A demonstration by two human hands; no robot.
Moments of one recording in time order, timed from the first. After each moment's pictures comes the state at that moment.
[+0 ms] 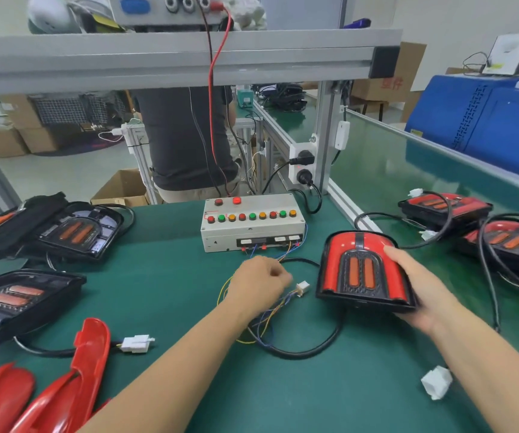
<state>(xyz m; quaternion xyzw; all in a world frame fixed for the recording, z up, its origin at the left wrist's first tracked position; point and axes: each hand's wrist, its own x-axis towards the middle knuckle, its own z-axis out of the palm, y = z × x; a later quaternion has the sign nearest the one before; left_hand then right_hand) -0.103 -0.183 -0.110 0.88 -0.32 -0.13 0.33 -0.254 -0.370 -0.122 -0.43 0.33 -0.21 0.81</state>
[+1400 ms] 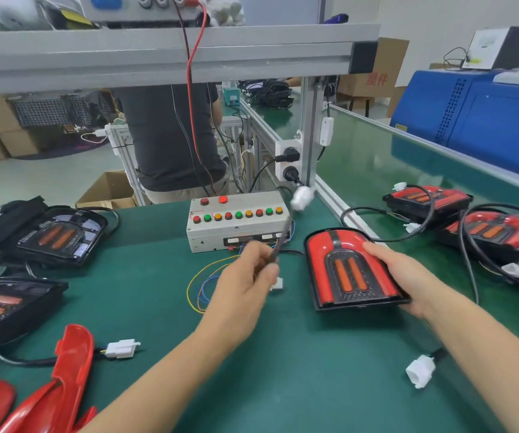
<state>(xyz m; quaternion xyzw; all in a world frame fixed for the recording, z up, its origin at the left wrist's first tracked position) -0.136 -0.152 -0.096 0.73 -0.41 -0.09 0.53 -0.254 -0.379 -0.113 -0.56 0.37 -0.14 0.73</state>
